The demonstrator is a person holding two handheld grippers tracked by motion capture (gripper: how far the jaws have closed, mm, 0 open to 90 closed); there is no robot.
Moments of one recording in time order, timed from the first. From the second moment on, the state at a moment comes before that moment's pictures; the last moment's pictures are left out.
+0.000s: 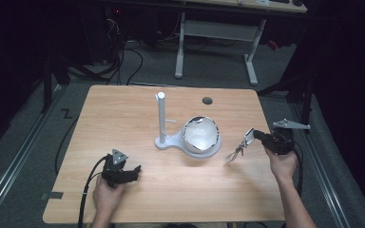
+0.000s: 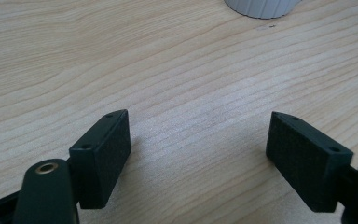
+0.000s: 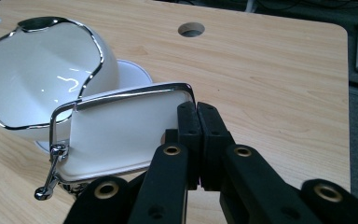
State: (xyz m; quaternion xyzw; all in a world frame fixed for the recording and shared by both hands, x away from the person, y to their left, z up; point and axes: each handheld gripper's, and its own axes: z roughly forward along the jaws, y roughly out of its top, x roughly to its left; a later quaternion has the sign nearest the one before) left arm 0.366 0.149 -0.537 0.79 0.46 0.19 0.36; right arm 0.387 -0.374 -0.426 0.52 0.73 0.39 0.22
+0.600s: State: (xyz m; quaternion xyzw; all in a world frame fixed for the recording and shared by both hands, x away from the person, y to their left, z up) left arm 0.366 0.149 -0.537 0.79 0.46 0.19 0.36; right arm 0.384 -0.351 -0.400 0.48 0.75 0.41 0.21
